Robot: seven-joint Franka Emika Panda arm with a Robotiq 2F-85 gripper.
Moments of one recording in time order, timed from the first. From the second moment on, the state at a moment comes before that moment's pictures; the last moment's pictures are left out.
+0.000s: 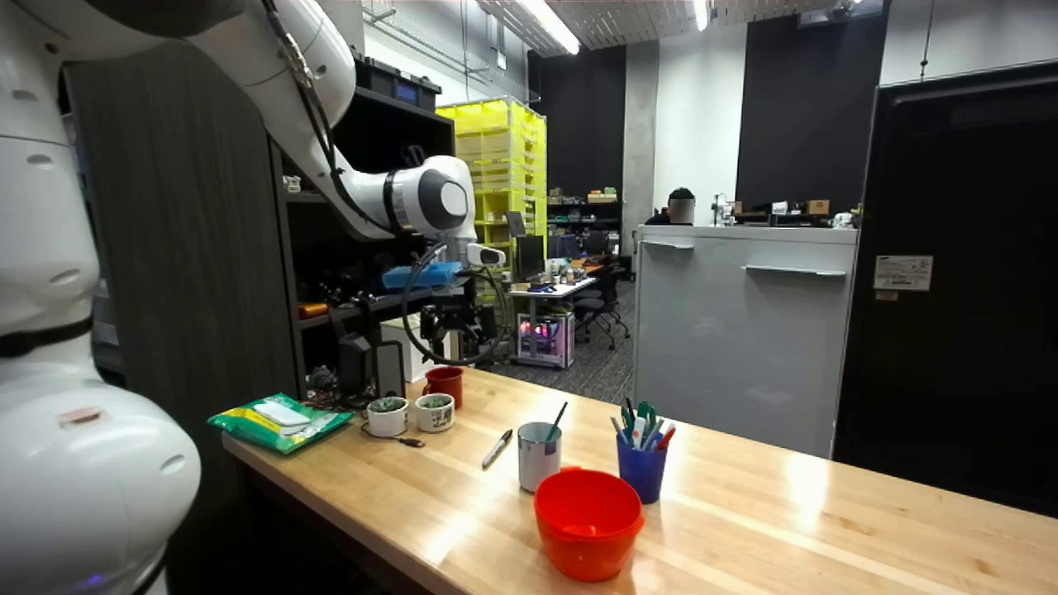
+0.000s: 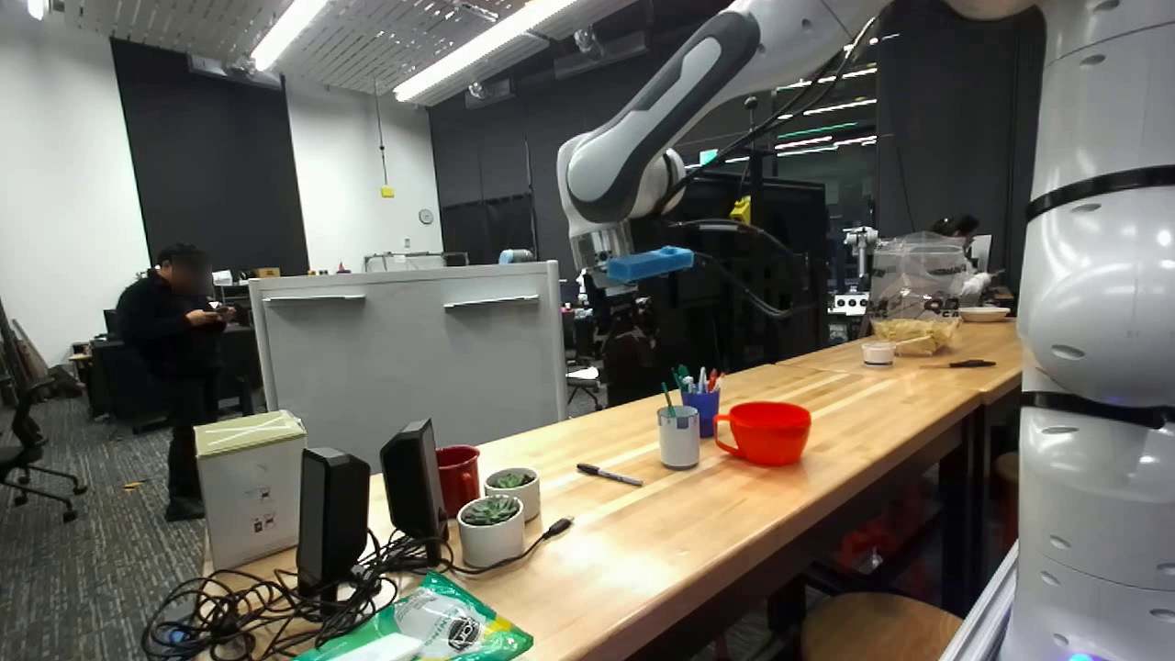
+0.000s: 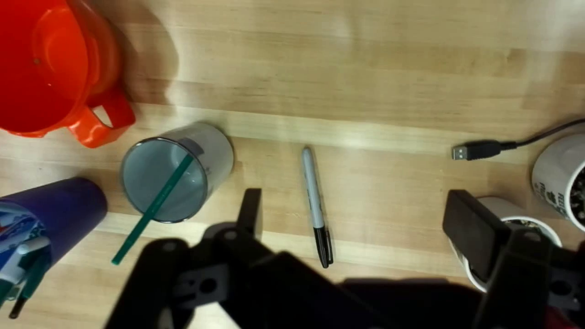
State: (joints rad) arm 0.11 -0.07 0.06 -2.20 -0.12 2.05 0.20
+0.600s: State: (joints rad) arm 0.04 -0.26 -0.02 -2.23 -0.05 1.97 -0.17
